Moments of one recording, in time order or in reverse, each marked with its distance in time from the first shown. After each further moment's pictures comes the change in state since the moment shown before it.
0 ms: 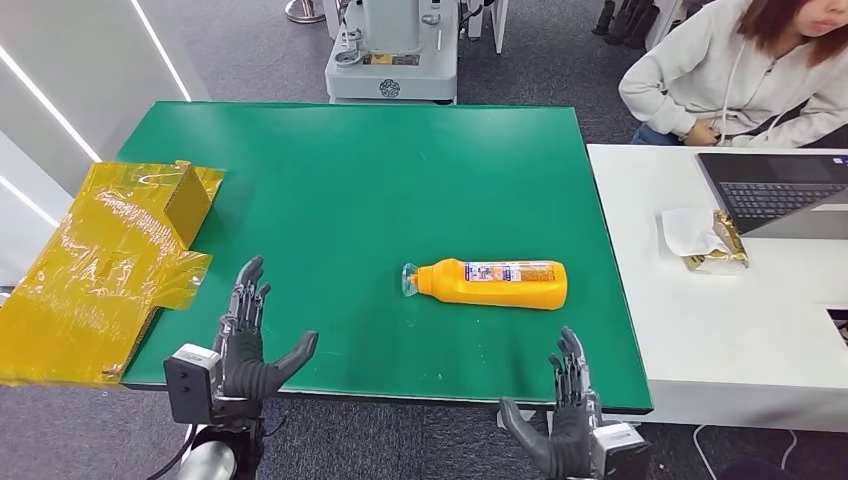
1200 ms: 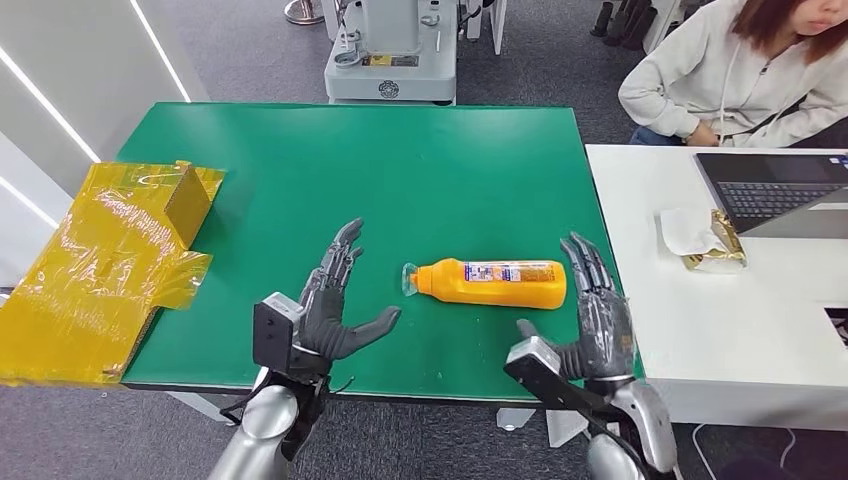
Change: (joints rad) left arm -0.241 -0.155 -0.070 0.236 -0.069 -0.213 0.012; right arm -0.325 -0.086 -0.161 0.033 0.992 0.081 0.381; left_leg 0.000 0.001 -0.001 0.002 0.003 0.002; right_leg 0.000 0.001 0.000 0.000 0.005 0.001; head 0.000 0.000
